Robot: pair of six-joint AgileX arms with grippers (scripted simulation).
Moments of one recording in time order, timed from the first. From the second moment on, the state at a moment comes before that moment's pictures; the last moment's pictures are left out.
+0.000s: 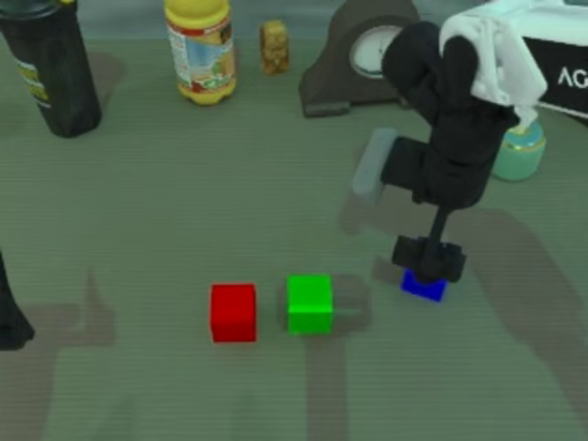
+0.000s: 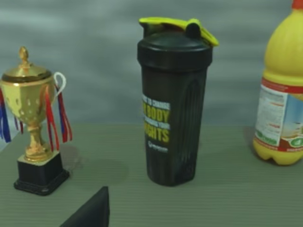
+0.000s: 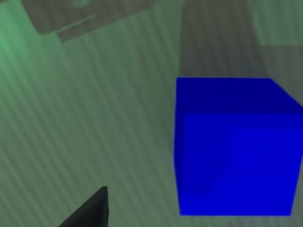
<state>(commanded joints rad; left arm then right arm) 0.02 0.00 0.00 0.00 0.00 0.00 0.49 2.09 1.60 -1.09 0.00 -0.69</state>
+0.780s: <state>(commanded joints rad) 0.02 0.00 0.00 0.00 0.00 0.00 0.50 2.18 1.46 -0.85 0.00 -0.68</state>
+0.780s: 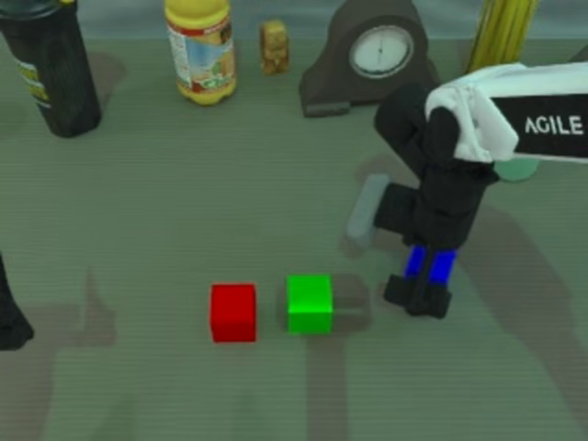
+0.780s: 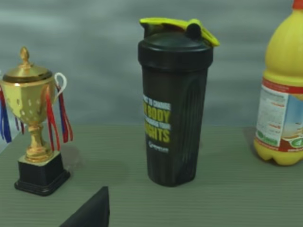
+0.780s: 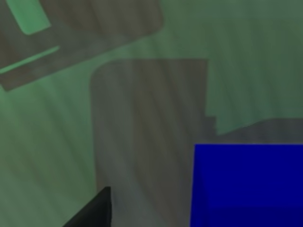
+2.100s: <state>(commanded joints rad) 0.02 0.00 0.00 0.00 0.00 0.00 0.50 2.16 1.48 -0.88 0.00 -0.68</state>
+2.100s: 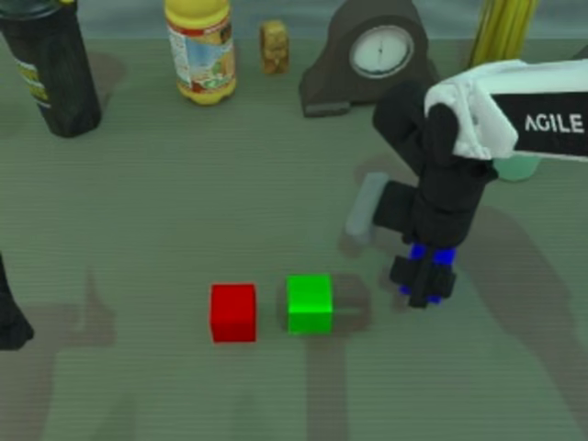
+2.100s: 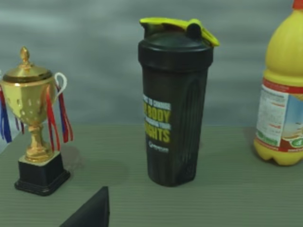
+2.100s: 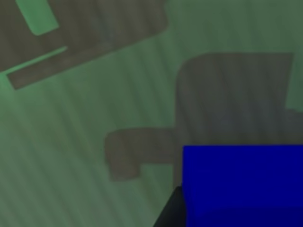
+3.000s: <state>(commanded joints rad) 0.02 0.00 0.00 0.00 0.00 0.00 0.53 2.05 1.59 -1.11 0.00 -0.75</state>
